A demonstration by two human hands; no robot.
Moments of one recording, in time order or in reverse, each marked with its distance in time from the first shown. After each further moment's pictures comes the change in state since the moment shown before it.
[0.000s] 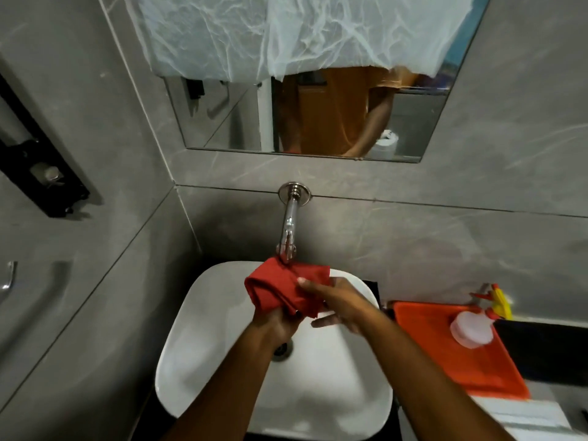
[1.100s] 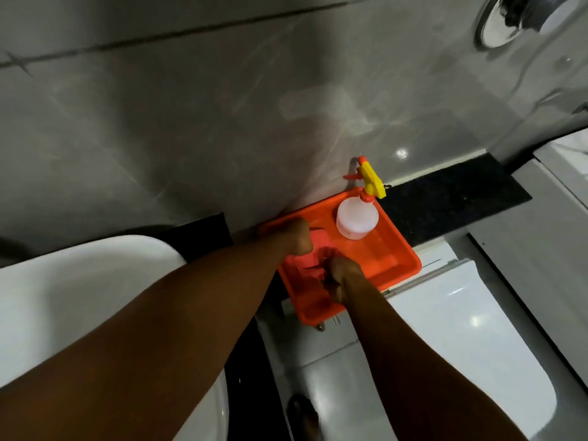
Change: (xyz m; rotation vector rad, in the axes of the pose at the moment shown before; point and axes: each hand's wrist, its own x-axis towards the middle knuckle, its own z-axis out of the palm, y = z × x) left_hand 0.280 -0.306 0.193 2.310 -0.597 0.166; right_hand 0.097 0.286 -0.267 0.762 0.738 0.442
